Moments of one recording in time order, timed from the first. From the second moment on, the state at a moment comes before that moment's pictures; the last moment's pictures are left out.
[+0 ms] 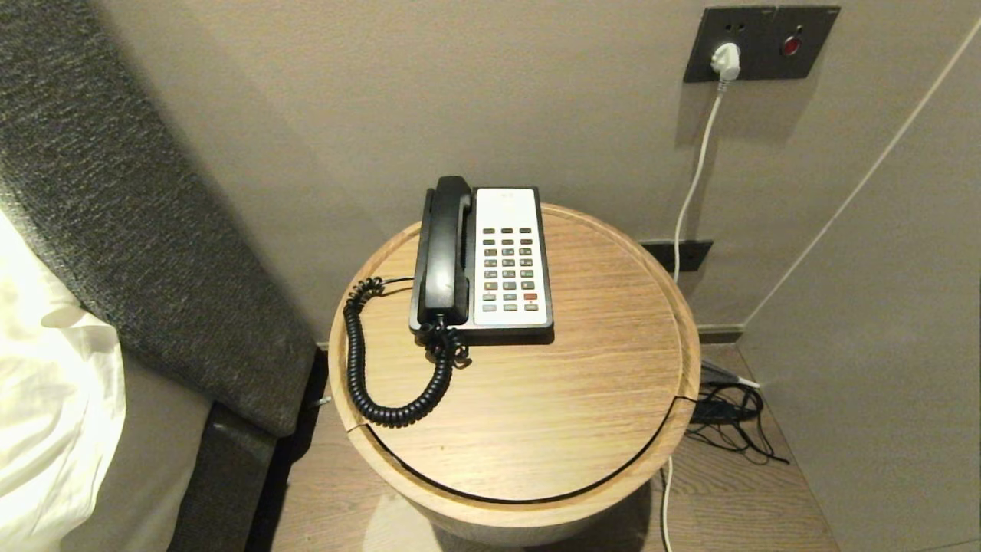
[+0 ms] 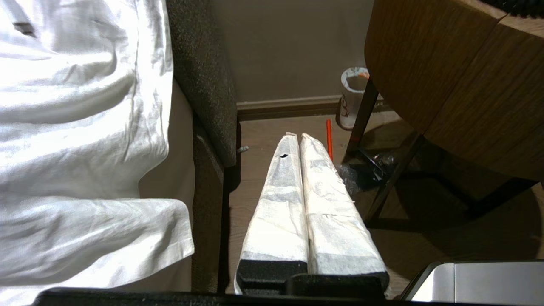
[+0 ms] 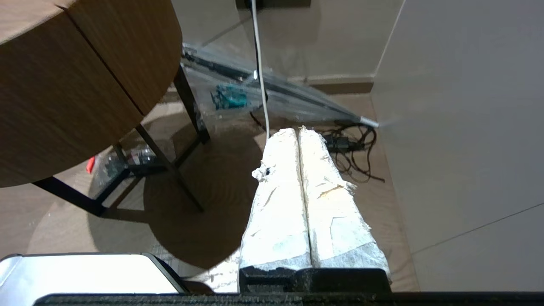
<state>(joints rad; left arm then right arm) 0.00 0.00 0.00 0.01 -0.01 0.08 0.00 0.04 -0.01 0.03 0.00 -0.02</state>
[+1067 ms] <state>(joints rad) 0.00 0.00 0.00 0.01 -0.01 0.08 0.00 0.04 -0.01 0.03 0.00 -0.02</state>
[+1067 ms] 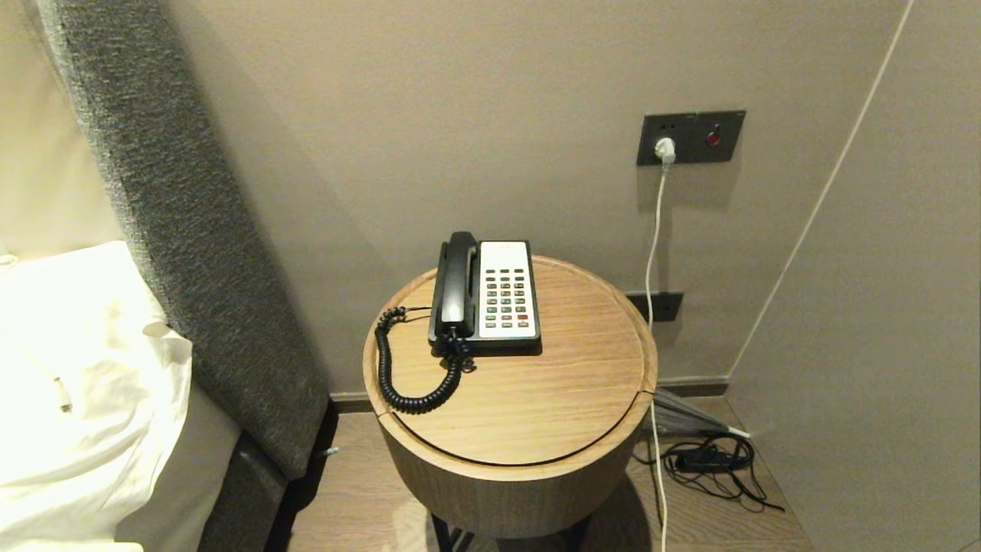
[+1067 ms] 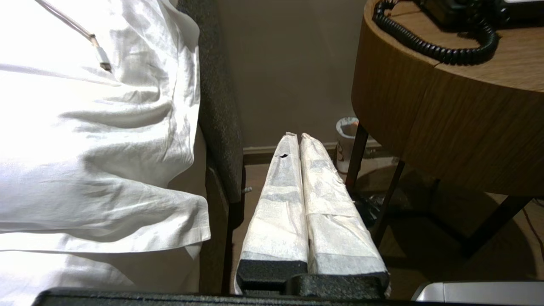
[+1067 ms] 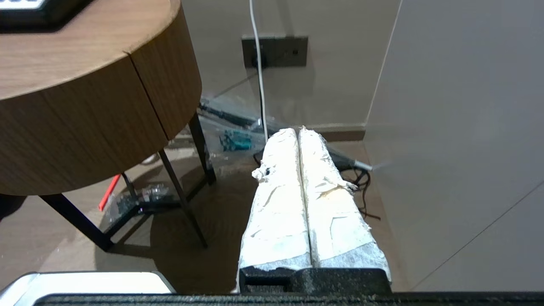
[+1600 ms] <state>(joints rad) 0.00 0.00 0.00 0.01 -0.01 0.08 0.00 0.04 -0.01 0.03 0.00 -0.02</state>
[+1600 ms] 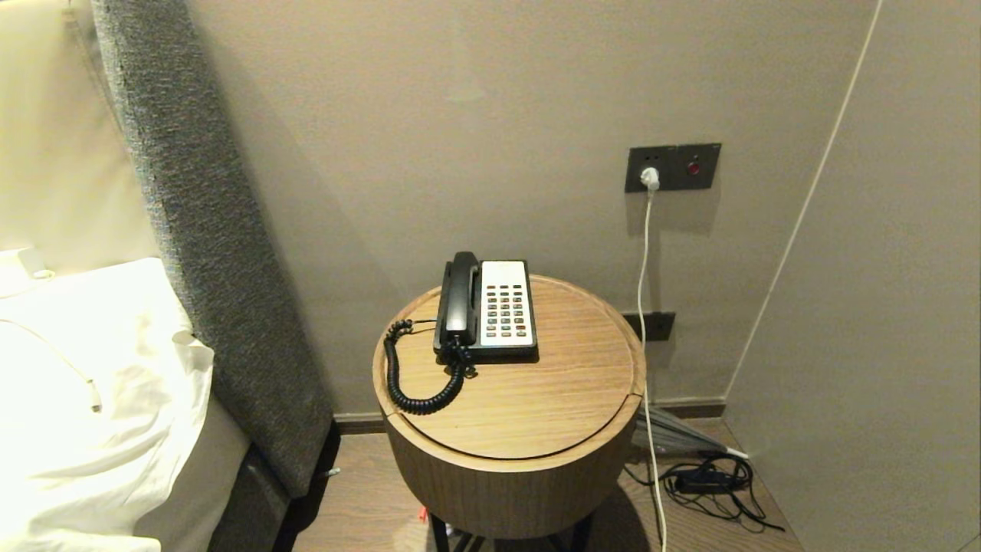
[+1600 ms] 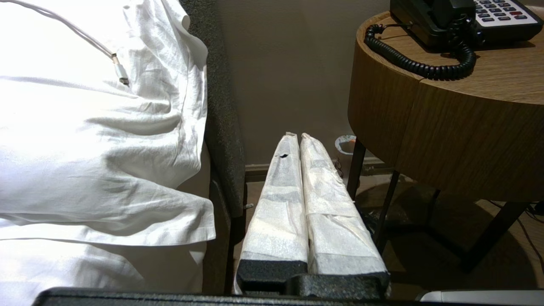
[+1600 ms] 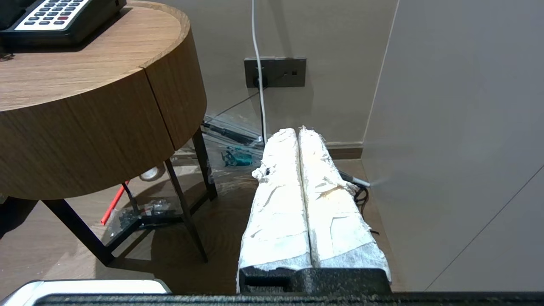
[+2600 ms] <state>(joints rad) 0.00 0.00 0.00 0.01 -0.01 0.08 0.00 0.04 -0.01 0.03 0.00 -0.02</state>
